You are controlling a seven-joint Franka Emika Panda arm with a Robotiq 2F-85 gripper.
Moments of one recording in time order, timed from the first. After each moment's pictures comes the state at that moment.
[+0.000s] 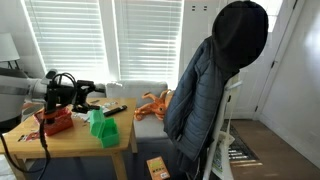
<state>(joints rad) 0.04 -0.37 -0.04 -2.45 -1.50 2.11 0.62</state>
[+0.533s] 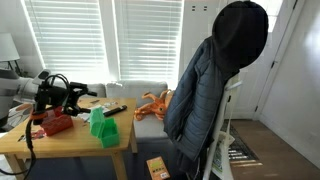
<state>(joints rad) 0.07 -0.40 0.00 -2.46 -1.35 2.10 0.54</state>
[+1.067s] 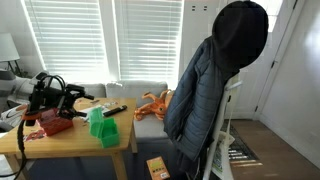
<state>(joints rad) 0.08 -0.40 0.02 -2.46 -1.26 2.04 0.48</state>
